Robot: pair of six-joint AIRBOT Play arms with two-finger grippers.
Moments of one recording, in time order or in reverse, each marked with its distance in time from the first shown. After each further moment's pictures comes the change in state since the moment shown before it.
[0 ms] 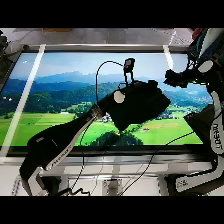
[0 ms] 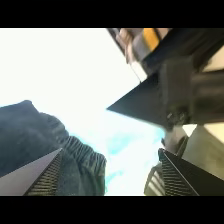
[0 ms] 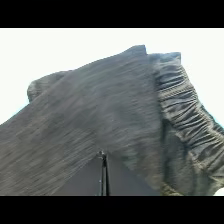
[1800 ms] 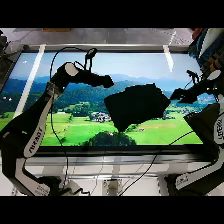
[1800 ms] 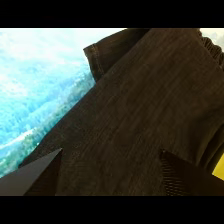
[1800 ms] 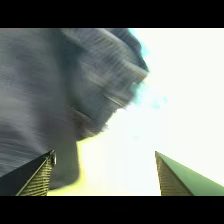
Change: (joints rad) left arm 0.457 0.106 0.002 0.266 -0.799 -0.004; right arm -0.174 -0.114 -0.005 0.039 0.291 -0.389
